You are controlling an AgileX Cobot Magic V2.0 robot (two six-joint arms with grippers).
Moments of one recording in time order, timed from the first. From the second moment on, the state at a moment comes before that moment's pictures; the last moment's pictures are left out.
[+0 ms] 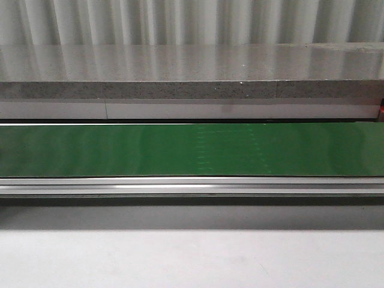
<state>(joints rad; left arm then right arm) 0.24 1.30 -1.07 0.13 0.91 -0.21 0.00 -0.01 0.03 0.00 0.14 0.07</state>
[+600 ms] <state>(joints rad) 0.47 1.32 -0.79 0.14 0.69 -0.27 0.00 -0.01 0.03 0.00 0.14 0.07</state>
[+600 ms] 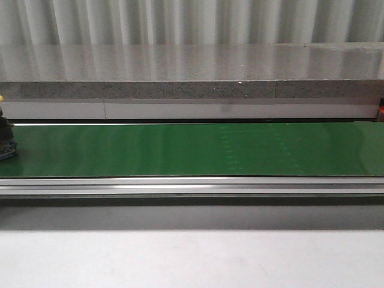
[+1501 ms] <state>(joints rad) 0.47 1.59 -0.90 0.18 0.61 -0.27 0.00 -0.01 0.03 0.00 0.14 0.07</state>
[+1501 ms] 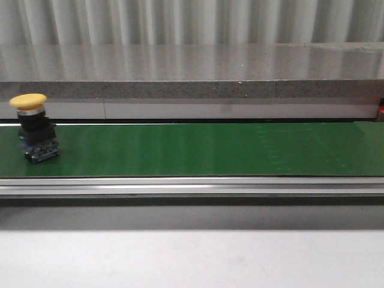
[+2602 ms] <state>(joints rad) 0.47 1.58 -0.90 0.19 0.60 -0.29 0.00 -0.01 0.03 0.00 0.14 0.07</state>
